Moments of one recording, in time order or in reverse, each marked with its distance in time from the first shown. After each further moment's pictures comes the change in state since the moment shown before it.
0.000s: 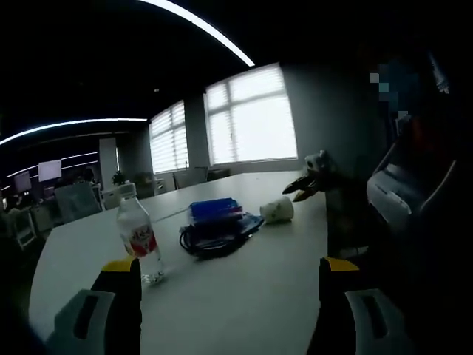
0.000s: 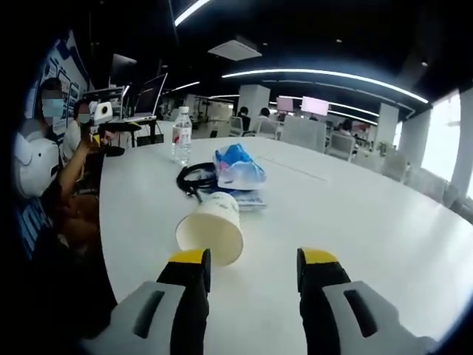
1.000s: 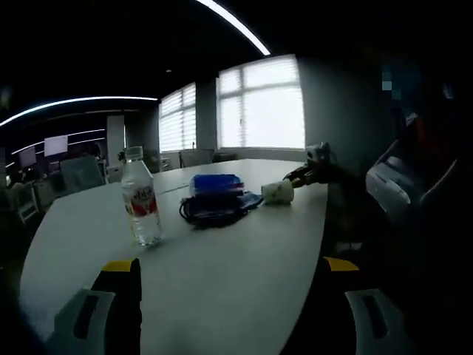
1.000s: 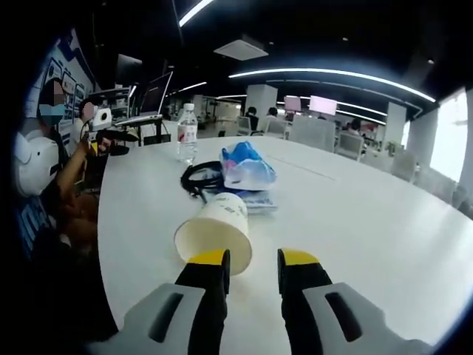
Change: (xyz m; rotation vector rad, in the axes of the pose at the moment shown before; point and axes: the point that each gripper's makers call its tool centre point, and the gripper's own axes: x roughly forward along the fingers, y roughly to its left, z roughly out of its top) left arm -0.019 -0.003 -0.045 -0.109 0.109 0.034; right arm 0.024 0.009 -0.001 -0.002 -0.003 0.055
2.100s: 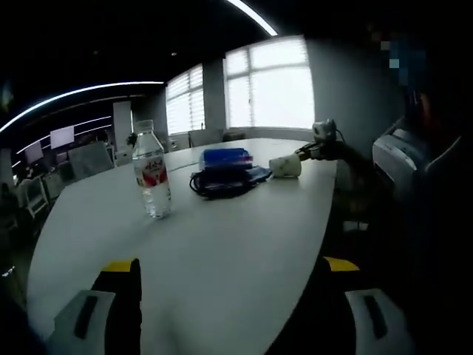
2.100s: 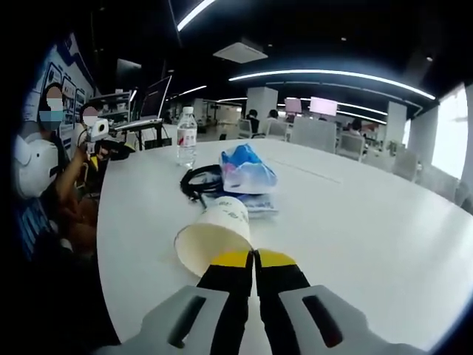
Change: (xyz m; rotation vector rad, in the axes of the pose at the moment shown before) left arm -0.016 0.007 -0.028 0.028 0.109 0.056; right arm 0.005 -0.004 0.003 0.020 -0.018 0.007
